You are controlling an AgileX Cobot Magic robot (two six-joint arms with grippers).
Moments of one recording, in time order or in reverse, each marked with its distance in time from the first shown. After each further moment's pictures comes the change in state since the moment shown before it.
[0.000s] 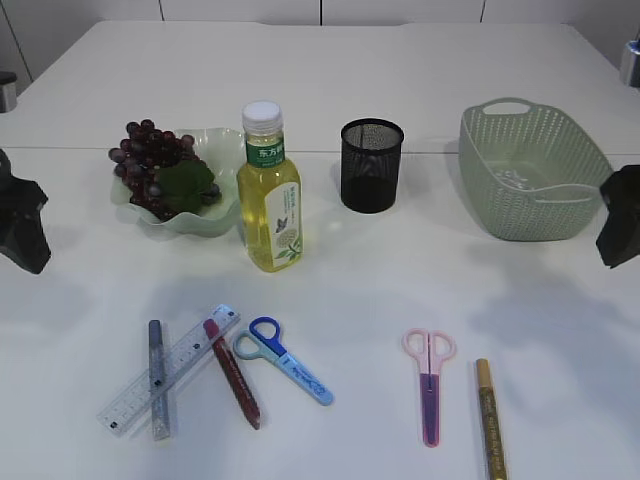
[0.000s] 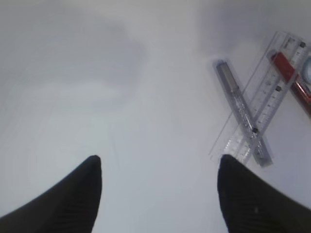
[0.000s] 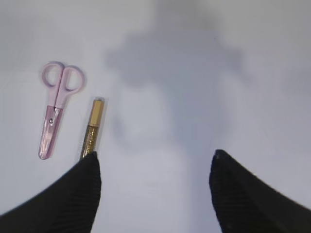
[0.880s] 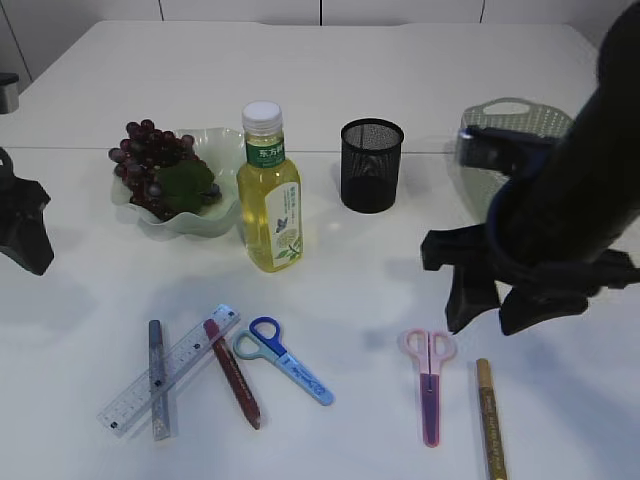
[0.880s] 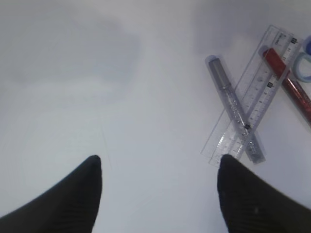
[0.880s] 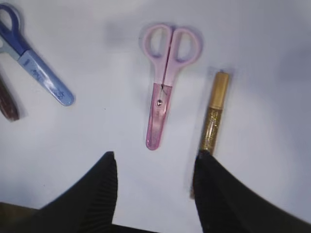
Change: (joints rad) left arm 0.000 0.000 0.000 -0.019 0.008 0.004; right arm 0.260 0.219 0.000 0.174 -0.101 0.240
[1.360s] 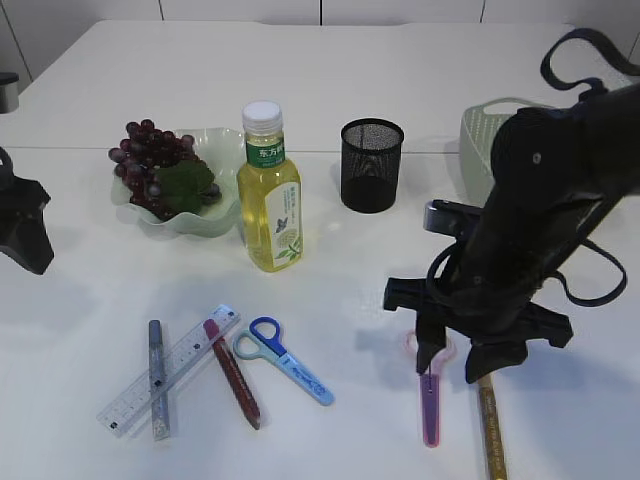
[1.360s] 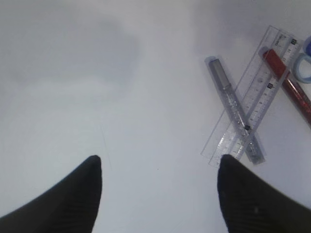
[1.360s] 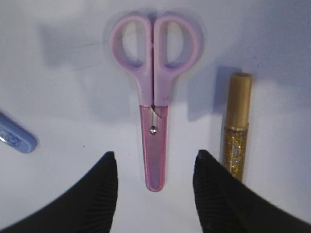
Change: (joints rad) left arm 0.000 0.000 0.000 -0.002 0.002 0.000; right arm 0.016 0.272 -0.009 0.042 -0.129 0.163
